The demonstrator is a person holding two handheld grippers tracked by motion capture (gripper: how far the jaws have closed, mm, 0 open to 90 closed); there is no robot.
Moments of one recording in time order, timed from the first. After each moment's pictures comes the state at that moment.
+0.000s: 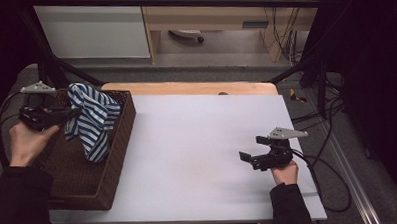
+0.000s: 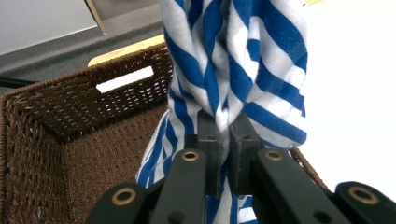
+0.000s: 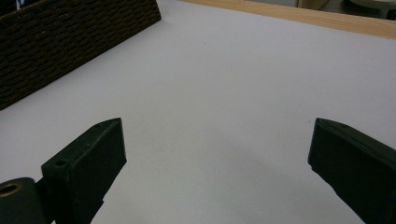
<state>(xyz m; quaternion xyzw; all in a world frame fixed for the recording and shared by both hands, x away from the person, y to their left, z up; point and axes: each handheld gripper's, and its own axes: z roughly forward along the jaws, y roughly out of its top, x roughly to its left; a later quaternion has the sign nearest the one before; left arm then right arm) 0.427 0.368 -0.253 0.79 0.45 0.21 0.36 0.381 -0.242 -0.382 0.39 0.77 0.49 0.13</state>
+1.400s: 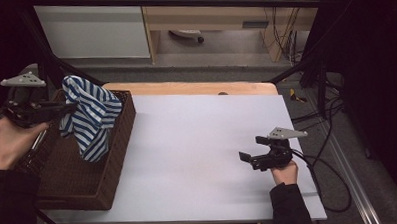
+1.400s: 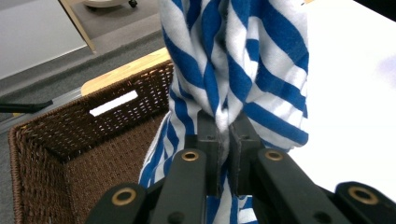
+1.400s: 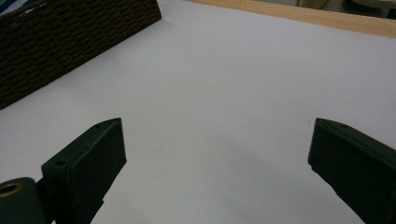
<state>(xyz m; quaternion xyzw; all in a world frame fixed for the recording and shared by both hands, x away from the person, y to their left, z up) 0.399 0.354 -0.204 0.81 0.41 0.21 0.37 0.381 -0.241 -0.382 0.39 0.77 0.49 0.13</state>
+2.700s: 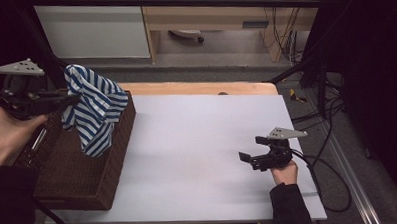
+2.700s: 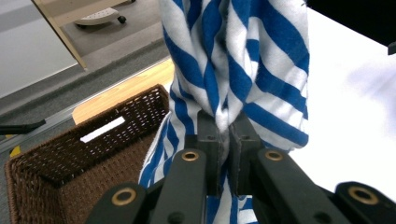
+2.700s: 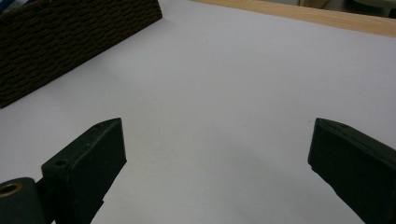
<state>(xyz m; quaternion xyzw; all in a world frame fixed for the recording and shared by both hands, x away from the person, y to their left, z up) 0.390 0.333 -0.168 0.81 0.38 0.21 0.39 0.381 -0.241 -0.382 0.38 0.77 0.49 0.13</state>
